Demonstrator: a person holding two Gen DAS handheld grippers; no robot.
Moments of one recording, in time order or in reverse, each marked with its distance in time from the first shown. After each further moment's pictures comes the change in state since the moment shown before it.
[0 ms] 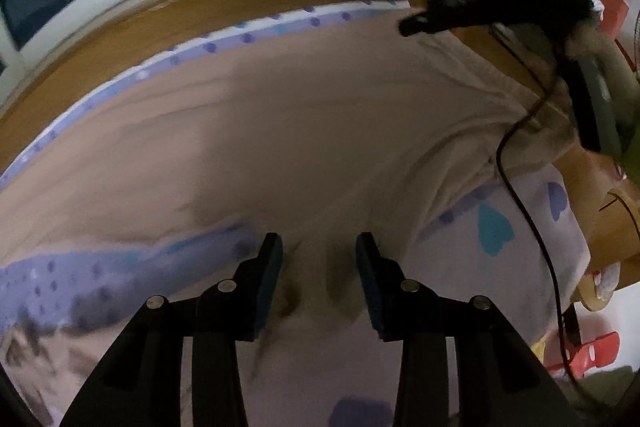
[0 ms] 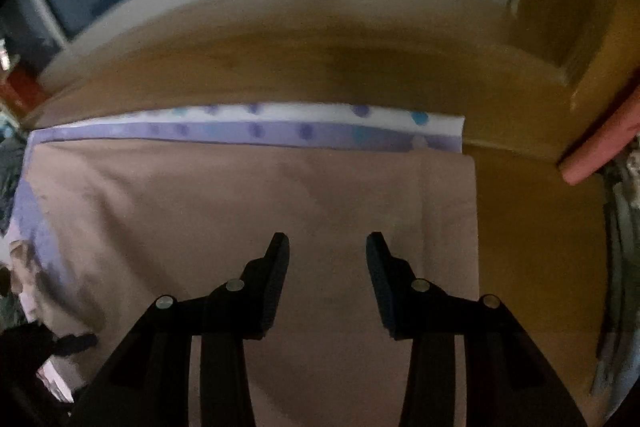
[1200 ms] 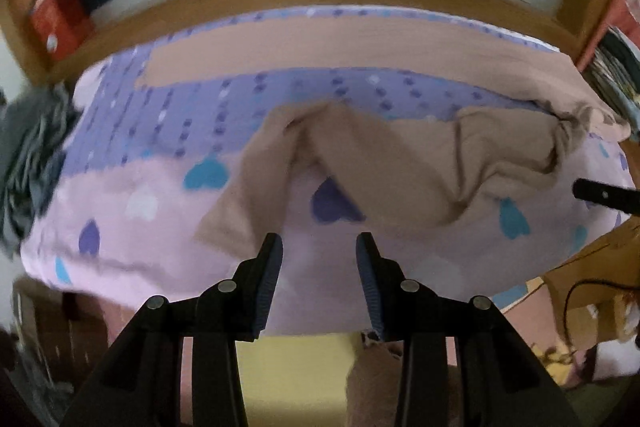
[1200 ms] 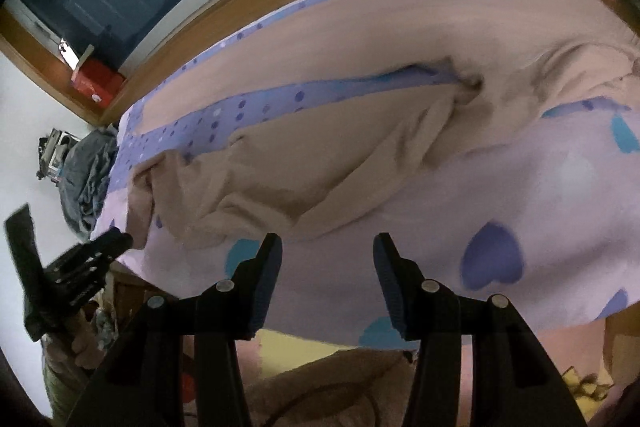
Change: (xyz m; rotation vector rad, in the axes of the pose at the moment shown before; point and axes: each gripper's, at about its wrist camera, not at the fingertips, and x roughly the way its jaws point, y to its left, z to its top) left arm -0.154 0.287 -0.224 -0.286 -0.016 0.221; right arm -0.049 0.300 -0.189 0.247 0.037 0.265
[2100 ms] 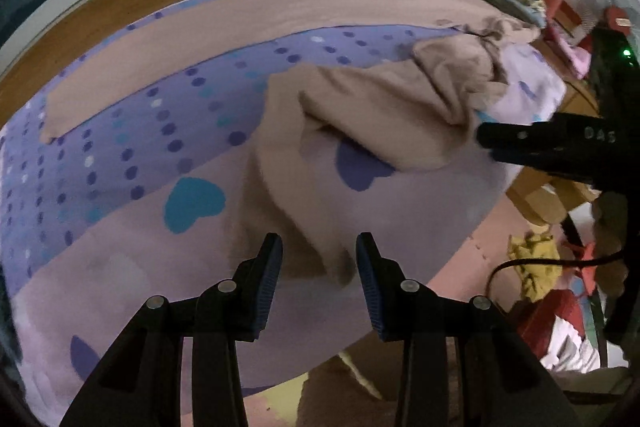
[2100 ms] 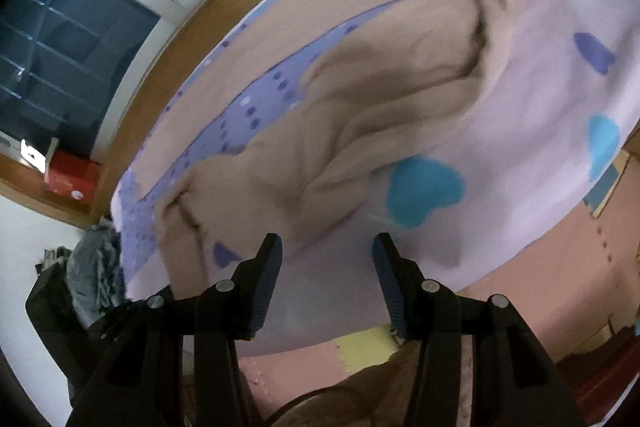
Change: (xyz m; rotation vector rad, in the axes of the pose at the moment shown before) left arm 0.040 0.050 0.010 0.432 0.068 -0.347; right arm 0.063 0.117 -0.049 0.415 -0.151 -0.093
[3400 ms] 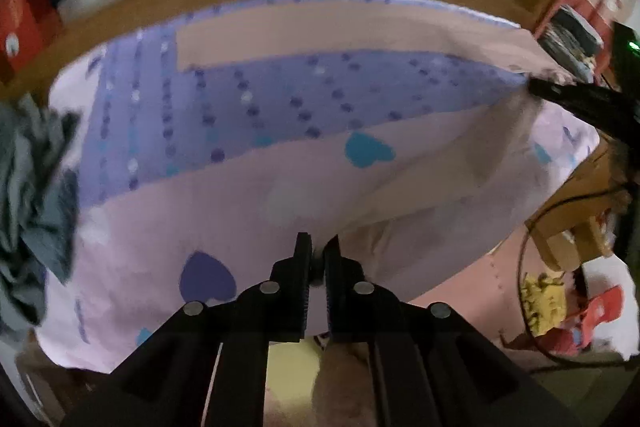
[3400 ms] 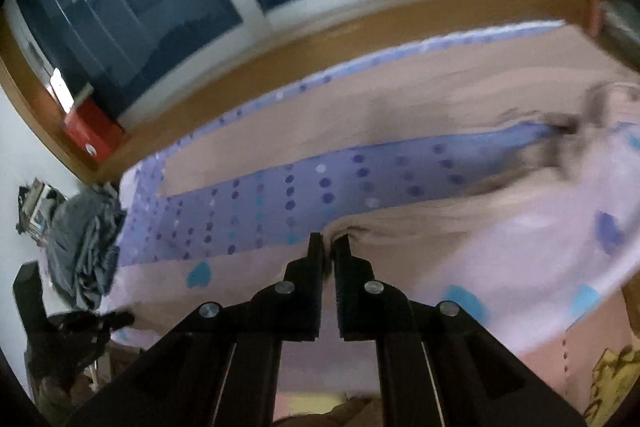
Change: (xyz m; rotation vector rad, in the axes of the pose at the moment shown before) left arm -0.059 0.103 -0.048 -0.255 -0.001 0.104; right arm 0.003 0.072 0.061 -0.332 -0.106 -0.013
